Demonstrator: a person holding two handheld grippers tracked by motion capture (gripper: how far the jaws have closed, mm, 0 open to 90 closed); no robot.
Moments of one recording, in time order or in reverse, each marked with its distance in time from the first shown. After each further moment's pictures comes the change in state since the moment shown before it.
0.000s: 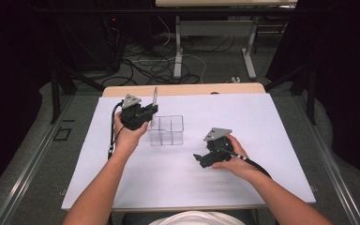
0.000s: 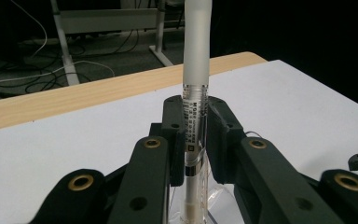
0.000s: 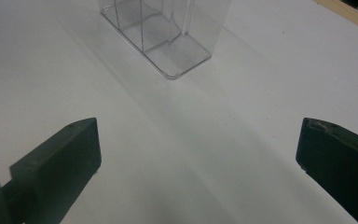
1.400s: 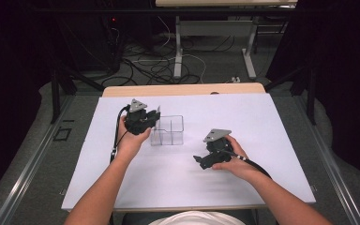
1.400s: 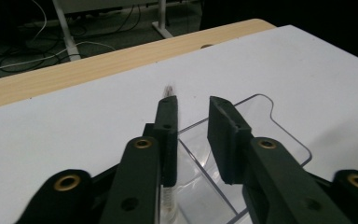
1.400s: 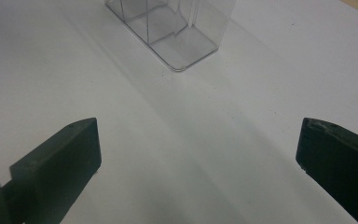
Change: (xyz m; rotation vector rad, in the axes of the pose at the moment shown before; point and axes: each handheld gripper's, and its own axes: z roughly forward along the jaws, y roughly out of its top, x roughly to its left) left arm -0.006 -0.014 0.008 0.099 0.021 0.048; right arm 0.002 -0.003 0.002 0.014 0.022 0.009
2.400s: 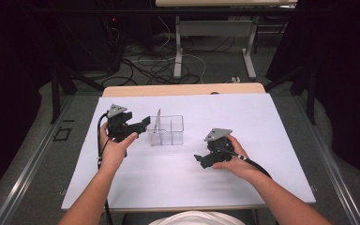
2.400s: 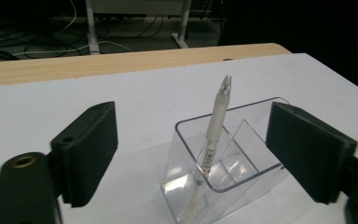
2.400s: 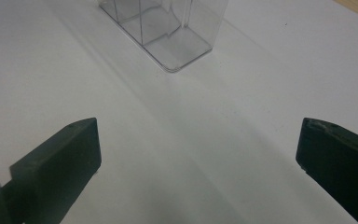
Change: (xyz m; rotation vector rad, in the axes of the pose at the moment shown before) left arm 0.022 -0.018 -0.045 -0.054 0.062 -0.149; right arm -0.002 0.000 -0.002 0.017 -0.009 0.007
